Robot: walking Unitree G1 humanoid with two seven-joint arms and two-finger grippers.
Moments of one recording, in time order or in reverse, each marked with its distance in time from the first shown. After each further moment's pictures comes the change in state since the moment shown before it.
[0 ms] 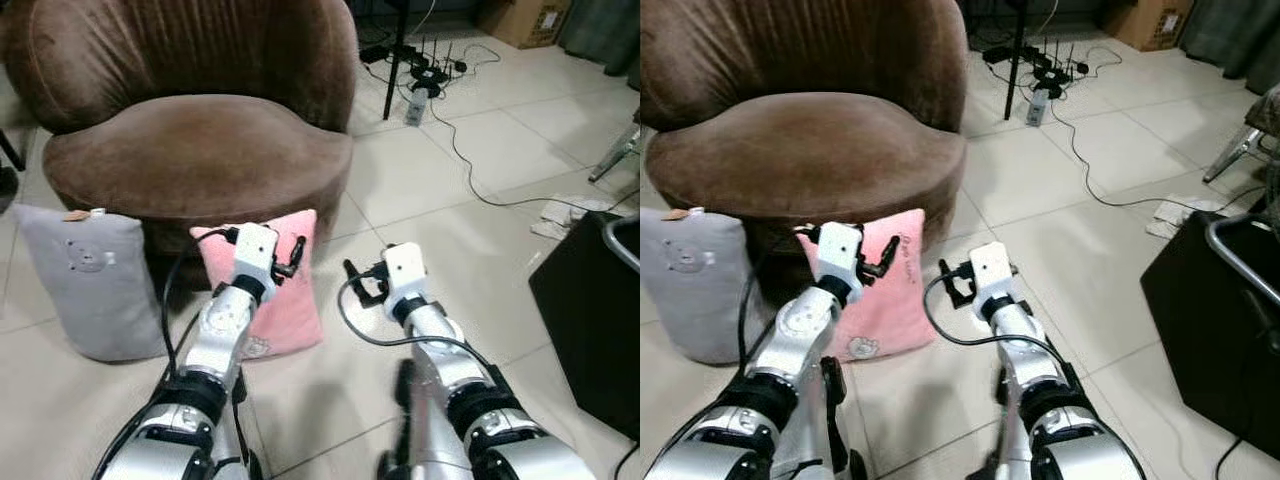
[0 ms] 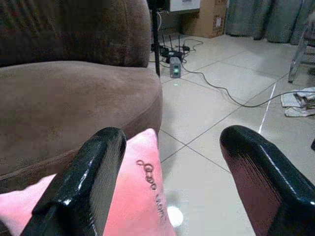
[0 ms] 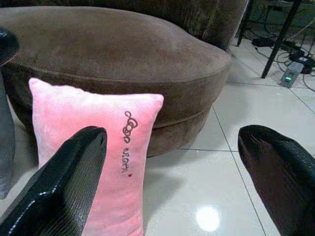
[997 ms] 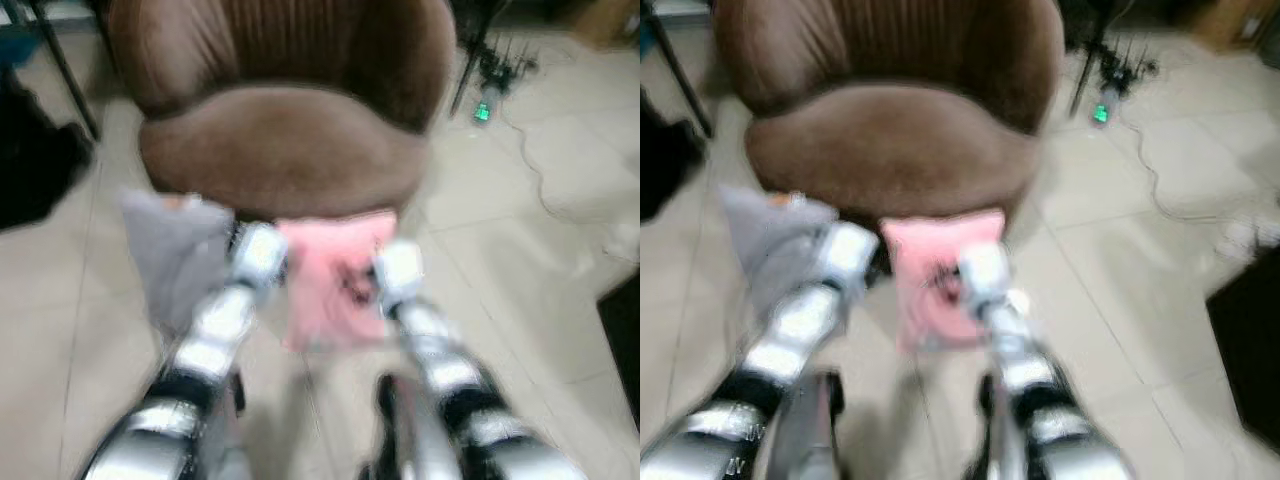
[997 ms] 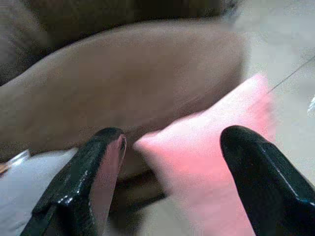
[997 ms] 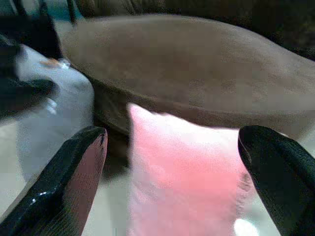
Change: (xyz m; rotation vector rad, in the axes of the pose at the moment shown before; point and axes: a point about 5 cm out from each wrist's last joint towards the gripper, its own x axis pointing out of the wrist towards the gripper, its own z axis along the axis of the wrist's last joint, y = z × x) left arm -0.005 0.015 -0.010 0.202 0.115 0.056; right arm 0.005 0.021 0.008 0.013 -0.034 0.066
